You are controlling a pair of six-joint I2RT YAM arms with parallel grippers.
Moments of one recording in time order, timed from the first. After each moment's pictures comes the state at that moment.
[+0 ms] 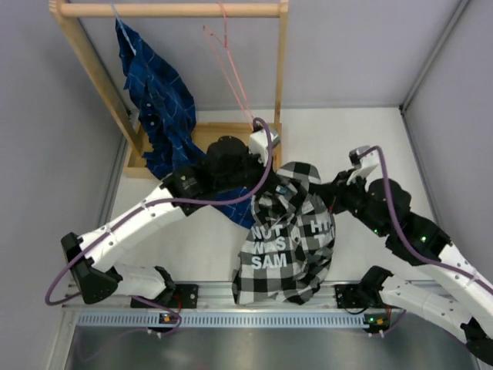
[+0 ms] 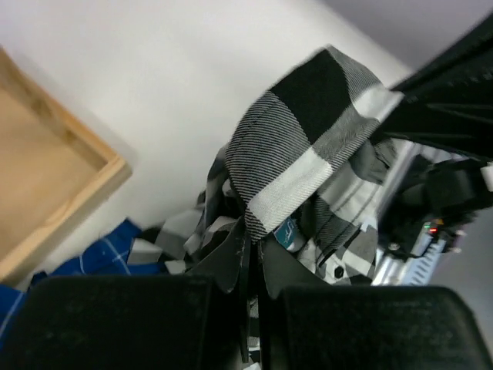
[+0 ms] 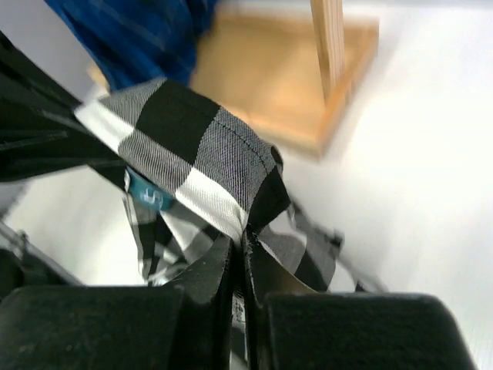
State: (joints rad) left arm -0.90 1.31 1.50 -0.53 0.15 -0.17; right arm 0.80 0.70 1.03 -0.50 0.23 0.35
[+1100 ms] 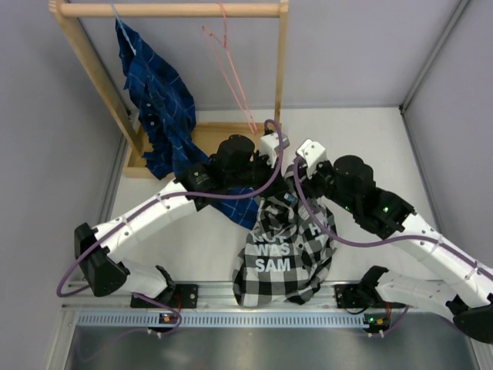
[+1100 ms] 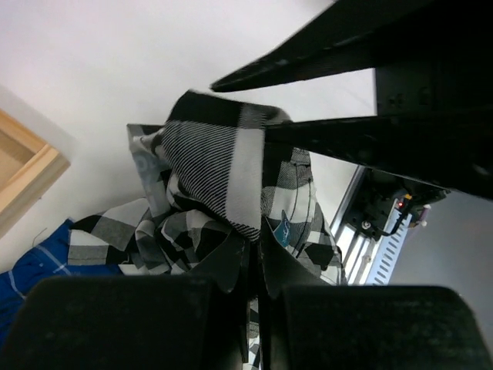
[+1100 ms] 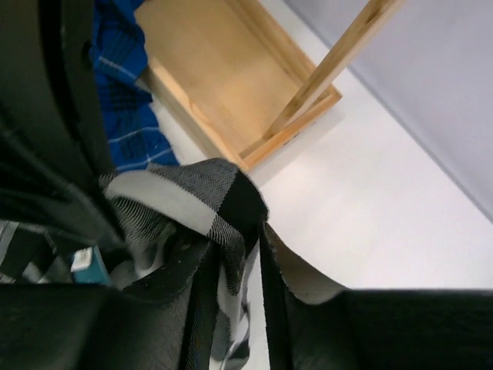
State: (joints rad) left arm -0.89 1.39 1.36 -0.41 0.27 -0.24; right arm 0.80 0.96 1.04 -0.44 0.13 -0.29
